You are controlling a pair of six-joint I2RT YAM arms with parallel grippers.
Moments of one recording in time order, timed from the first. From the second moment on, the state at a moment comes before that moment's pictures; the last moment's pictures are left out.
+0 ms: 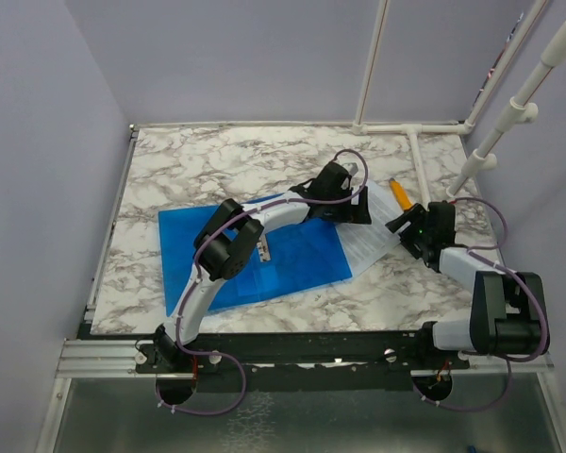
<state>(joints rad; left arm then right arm) -0.79 2.29 1.73 -0.14 0.28 -0.60 -0.04 1.34 0.49 0.10 -0.07 0.77</state>
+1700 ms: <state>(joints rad) -0.81 2.21 1.77 -0.16 0.35 -0.64 -0.07 1.04 0.63 -0.16 -0.12 0.67</state>
